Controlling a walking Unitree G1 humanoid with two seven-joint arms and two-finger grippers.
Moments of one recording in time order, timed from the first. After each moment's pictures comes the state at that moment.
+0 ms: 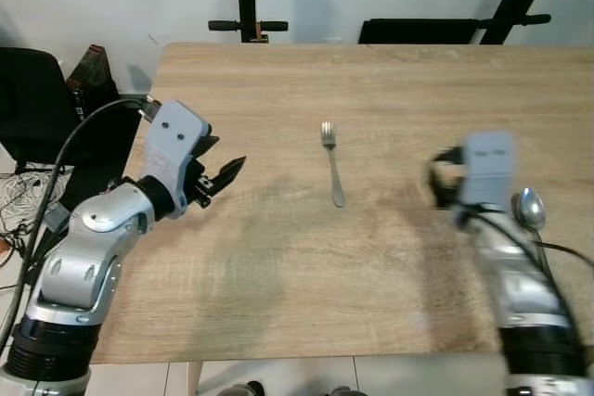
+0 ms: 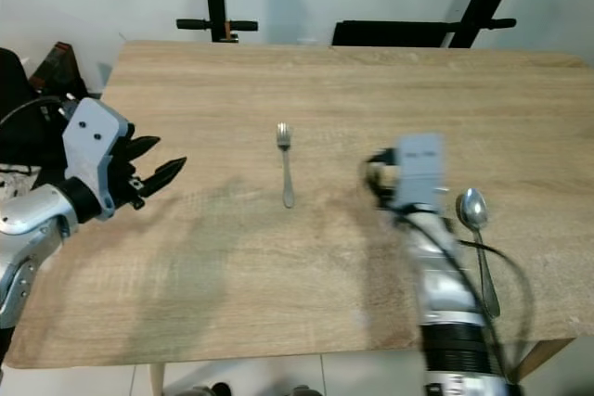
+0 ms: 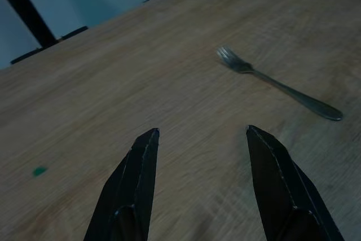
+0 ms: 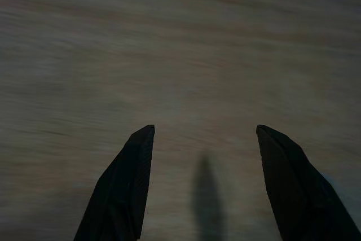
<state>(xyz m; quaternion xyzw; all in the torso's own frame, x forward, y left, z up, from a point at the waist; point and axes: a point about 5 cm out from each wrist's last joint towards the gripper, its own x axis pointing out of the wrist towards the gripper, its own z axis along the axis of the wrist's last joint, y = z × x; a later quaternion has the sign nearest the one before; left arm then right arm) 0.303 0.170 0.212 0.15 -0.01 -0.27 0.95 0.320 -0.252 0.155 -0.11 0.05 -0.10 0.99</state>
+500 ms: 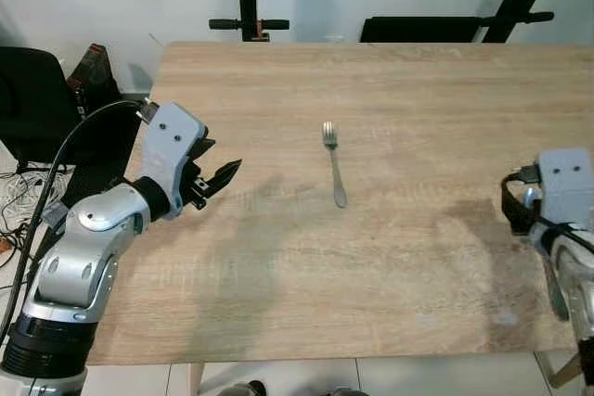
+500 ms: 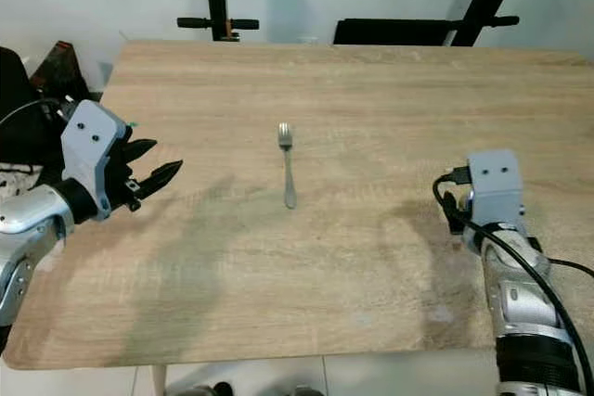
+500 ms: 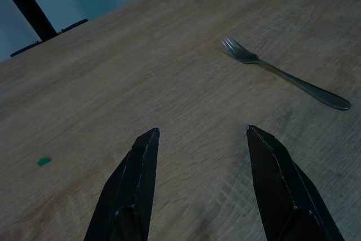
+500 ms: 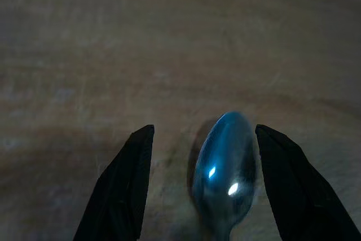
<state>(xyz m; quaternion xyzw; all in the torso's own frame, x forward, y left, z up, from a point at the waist) 0.304 0.172 0.210 0.15 -0.01 -0.27 0.95 0.293 -0.320 0.145 -0.14 0.14 -0.10 0.97</state>
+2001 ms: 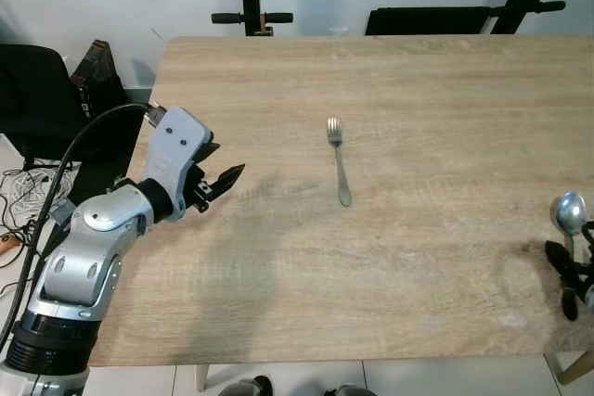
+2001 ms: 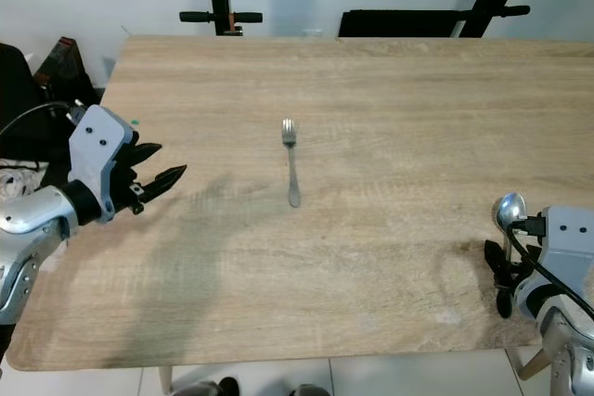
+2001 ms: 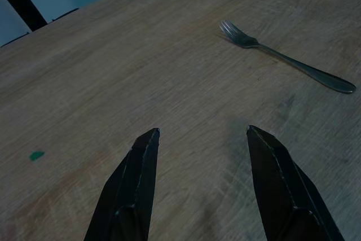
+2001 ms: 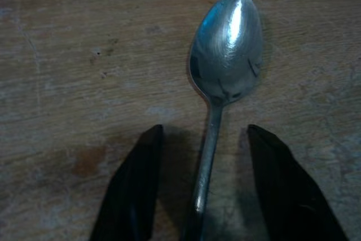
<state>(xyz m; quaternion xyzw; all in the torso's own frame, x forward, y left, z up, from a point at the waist) 0.307 0.171 0.203 0.16 0.00 -0.29 0.94 0.229 -0.359 0.122 -0.01 0.18 -0.15 0.97</state>
